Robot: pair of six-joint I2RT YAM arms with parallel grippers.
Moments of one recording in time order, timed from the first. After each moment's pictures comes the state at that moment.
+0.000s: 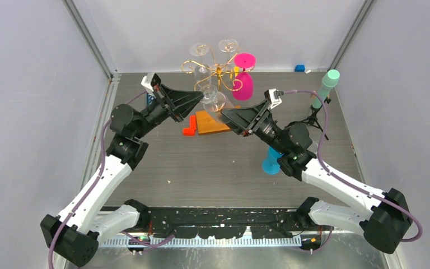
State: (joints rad) left arm -0.45 0.99 0.97 0.39 0.52 -1.80; right arm 0.74 1.03 0.72 0.71 -0.21 1.35
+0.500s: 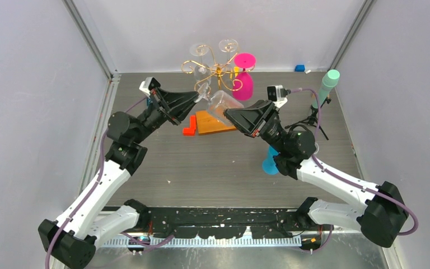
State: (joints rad) left arm -0.47 0.94 0.92 0.47 0.47 -1.94; right arm 0.78 1.11 0.73 1.13 -0.27 1.42
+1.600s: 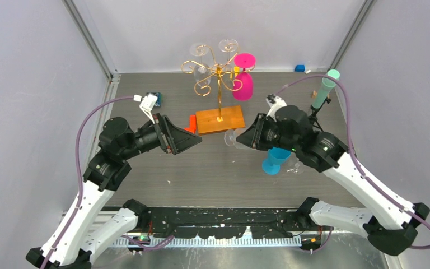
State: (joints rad) left arm -0.47 0.75 0.98 -0.23 0.63 -0.84; right arm 0.79 0.97 1.19 -0.63 -0.06 0.85
